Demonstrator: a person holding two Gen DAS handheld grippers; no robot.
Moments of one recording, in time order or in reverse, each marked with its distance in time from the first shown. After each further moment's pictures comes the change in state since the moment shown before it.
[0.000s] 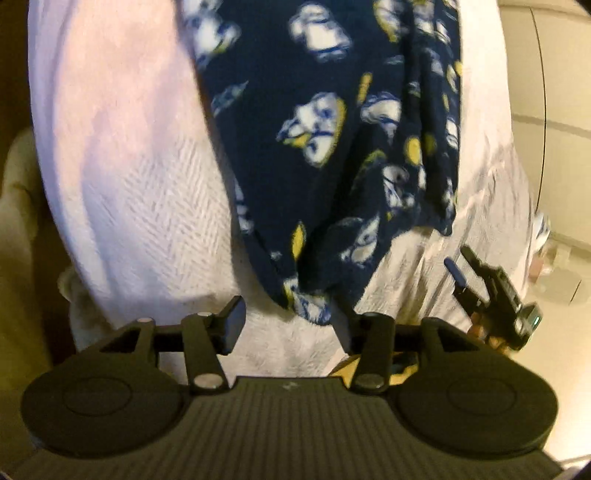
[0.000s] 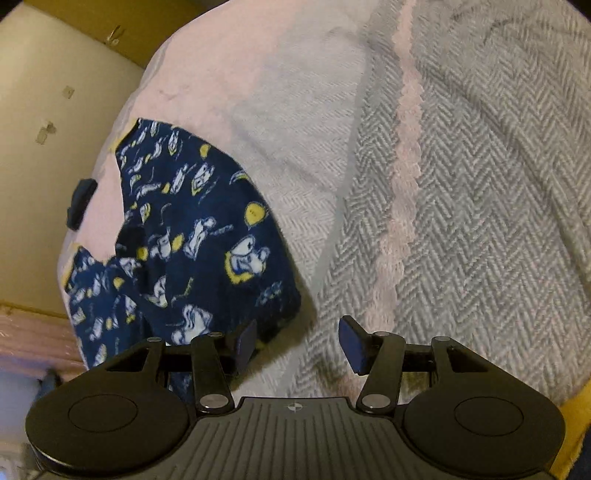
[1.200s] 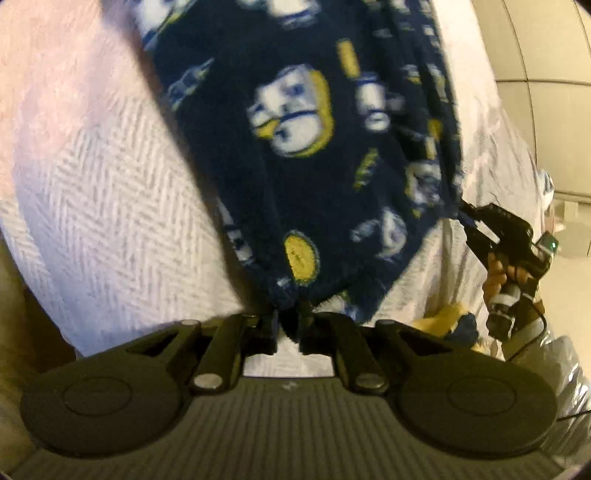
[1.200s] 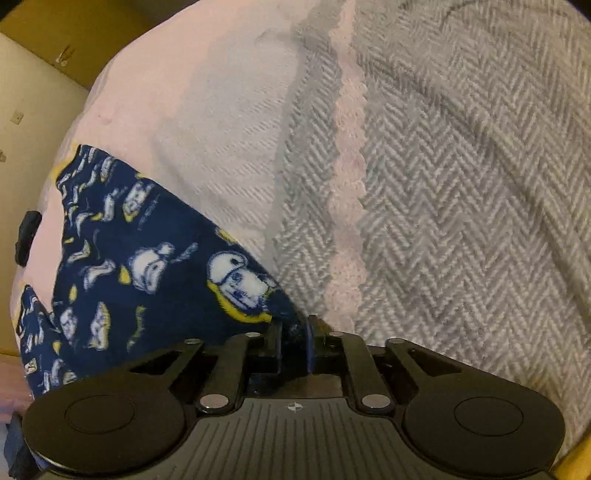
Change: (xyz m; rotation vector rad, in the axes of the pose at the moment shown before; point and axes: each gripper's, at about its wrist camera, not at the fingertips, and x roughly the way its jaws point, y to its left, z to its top) left arm 0.000 0.006 -0.025 0.263 -0.028 0.042; right arm 0.052 -0.016 0.019 0.051 -0.075 -0.168
